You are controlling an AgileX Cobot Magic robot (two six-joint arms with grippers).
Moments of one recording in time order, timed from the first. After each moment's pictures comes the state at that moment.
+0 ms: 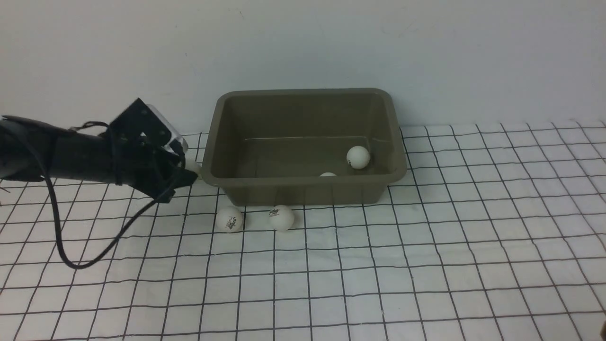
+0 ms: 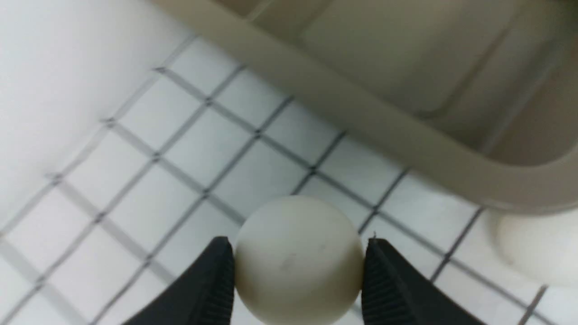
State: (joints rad) right arm 0.03 -0.01 0.02 0.06 0.41 -0.13; left arm 0.18 1.91 -1.21 -1.21 0.62 1.91
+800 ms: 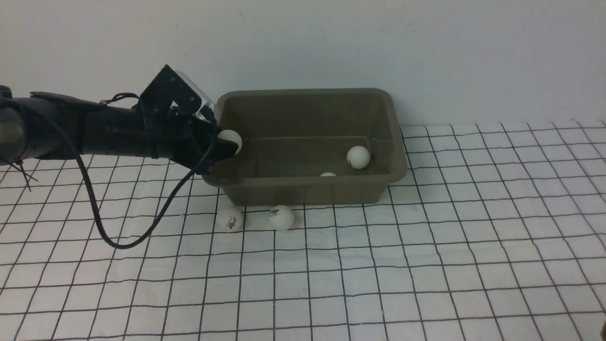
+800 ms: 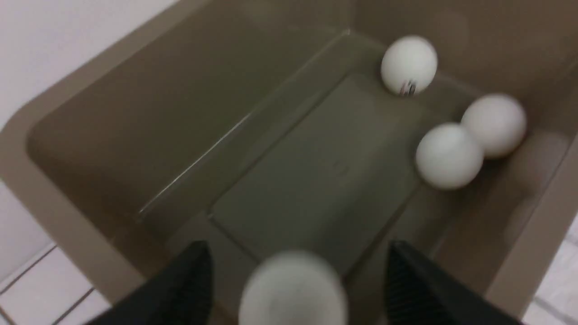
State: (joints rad) right arm 0.03 -0.01 0.02 0.06 0.41 -0.13; left arm 0.02 1.96 -1.29 -1.41 0.71 1.86
